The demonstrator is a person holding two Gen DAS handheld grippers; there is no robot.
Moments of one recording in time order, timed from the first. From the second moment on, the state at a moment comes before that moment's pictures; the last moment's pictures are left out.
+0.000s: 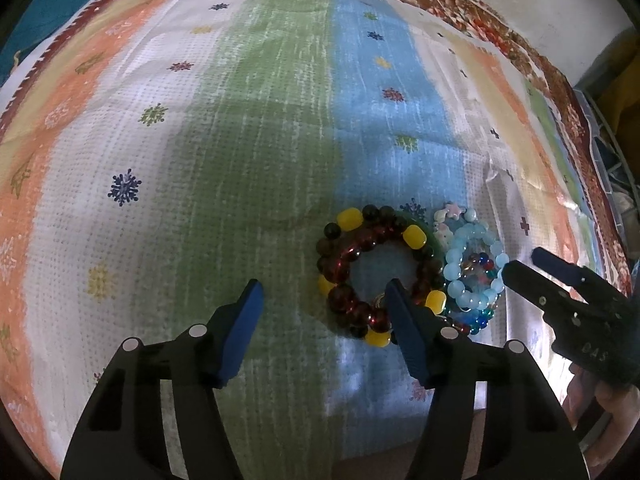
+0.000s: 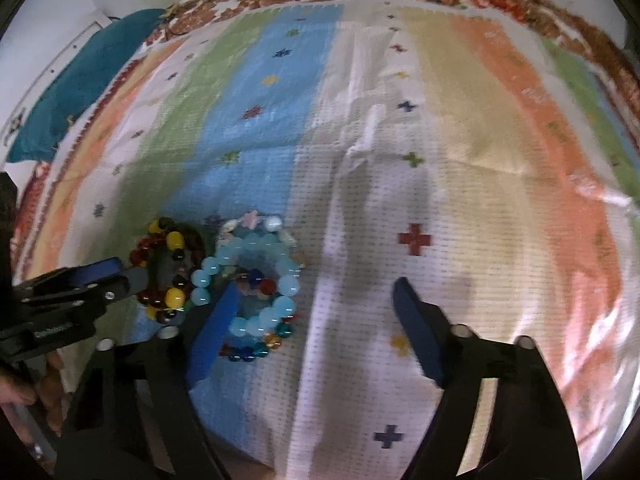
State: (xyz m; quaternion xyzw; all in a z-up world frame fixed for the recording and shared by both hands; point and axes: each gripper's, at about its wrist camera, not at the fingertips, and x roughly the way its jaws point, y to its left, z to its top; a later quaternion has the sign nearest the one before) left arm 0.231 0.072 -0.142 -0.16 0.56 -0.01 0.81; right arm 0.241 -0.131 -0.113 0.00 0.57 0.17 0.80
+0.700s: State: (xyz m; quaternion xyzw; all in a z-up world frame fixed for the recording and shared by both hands) left arm 0.232 0.061 -0.140 -0.15 0.56 -0.04 0.82; right arm 0.242 -0.123 -0.122 0.02 0.59 0.20 0.78
